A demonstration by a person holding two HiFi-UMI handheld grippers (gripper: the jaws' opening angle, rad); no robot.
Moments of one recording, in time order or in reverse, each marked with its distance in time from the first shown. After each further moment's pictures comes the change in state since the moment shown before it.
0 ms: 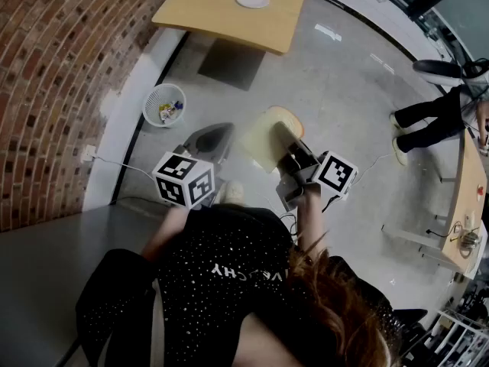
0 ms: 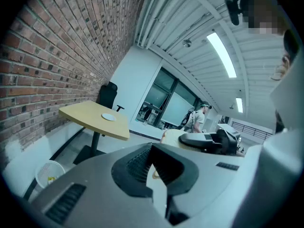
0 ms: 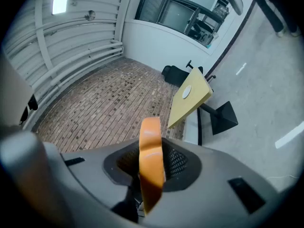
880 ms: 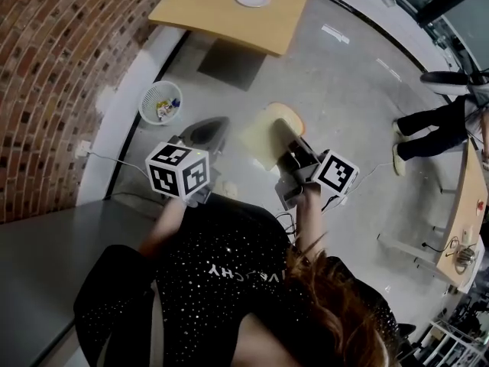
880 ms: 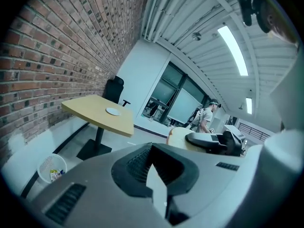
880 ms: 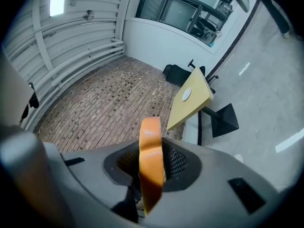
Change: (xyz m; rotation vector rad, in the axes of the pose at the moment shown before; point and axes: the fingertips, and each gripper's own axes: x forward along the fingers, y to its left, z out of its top) left arm 0.047 0.008 -0.001 -0.058 0.062 0.068; right arm 0.000 -0.028 0.038 0.001 0.019 0.016
